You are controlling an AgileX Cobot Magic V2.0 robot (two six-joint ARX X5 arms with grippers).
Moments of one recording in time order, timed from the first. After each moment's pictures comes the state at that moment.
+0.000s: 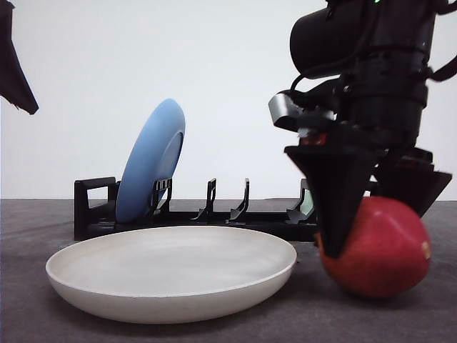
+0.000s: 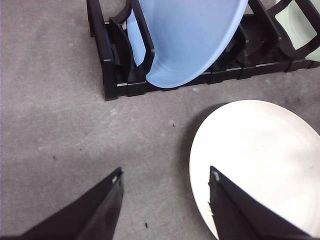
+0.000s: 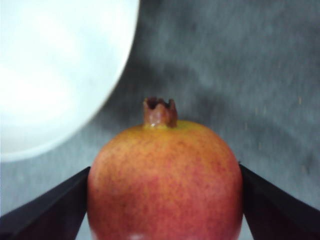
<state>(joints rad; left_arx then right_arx) -0.30 0.84 0.70 -0.56 0.14 -0.12 0.62 1.60 1.07 -0.92 -0.15 0.06</state>
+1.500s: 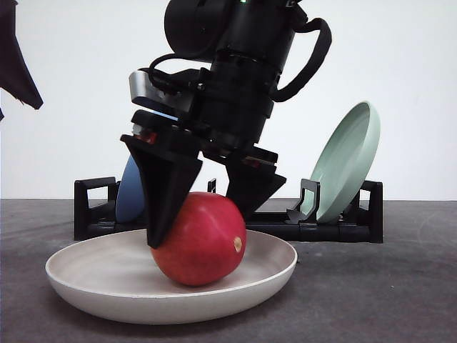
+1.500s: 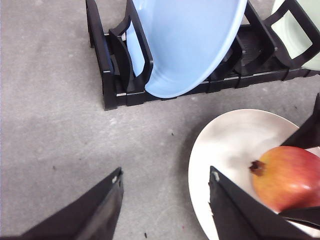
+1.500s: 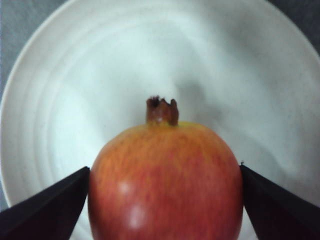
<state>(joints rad) -0.30 0.84 0.70 -0.53 0.14 -0.12 0.87 1.83 1.31 -0.69 -0.16 0.03</state>
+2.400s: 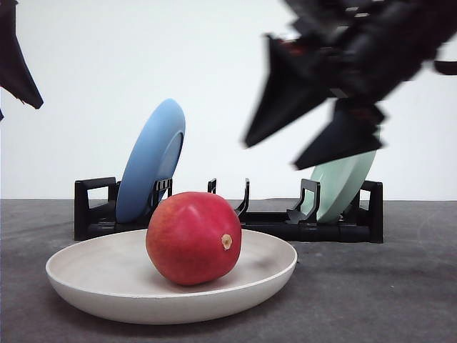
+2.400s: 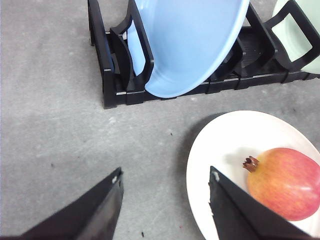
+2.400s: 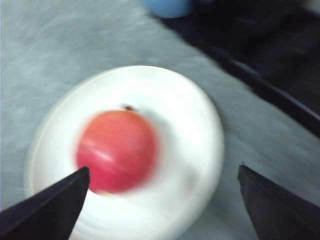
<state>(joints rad) -0.30 0.84 0.70 -0.53 0.14 -0.15 0.57 1.23 0.71 -0.18 -0.37 0.03</state>
